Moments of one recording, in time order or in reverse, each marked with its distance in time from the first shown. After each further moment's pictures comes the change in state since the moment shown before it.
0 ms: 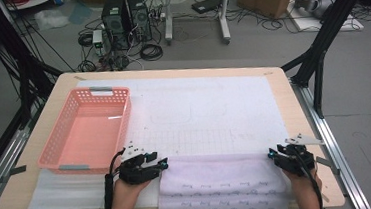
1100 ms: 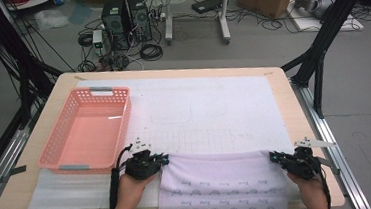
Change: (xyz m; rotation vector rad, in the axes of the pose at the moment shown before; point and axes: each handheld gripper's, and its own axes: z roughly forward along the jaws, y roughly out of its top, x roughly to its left) left arm 0.001 0.014 0.019 0.067 0.004 -0.023; right arm -0.015 -0.009 -0.008 -0.027 0.263 0.095
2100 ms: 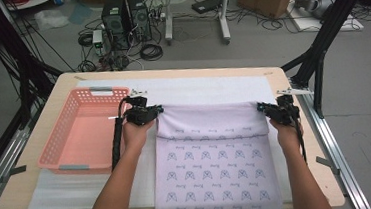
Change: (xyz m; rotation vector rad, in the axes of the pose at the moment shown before) left arm 0.067 0.110 0.053 -0.092 0.185 -0.070; right arm -0.036 0.123 0.078 -0.103 -0.101 -0.026
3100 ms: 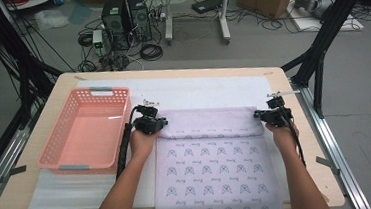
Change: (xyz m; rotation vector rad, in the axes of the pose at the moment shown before) left arm -0.015 -0.034 0.017 0.143 0.039 0.073; right arm 0.000 -0.010 0.024 0.198 -0.032 -0.023
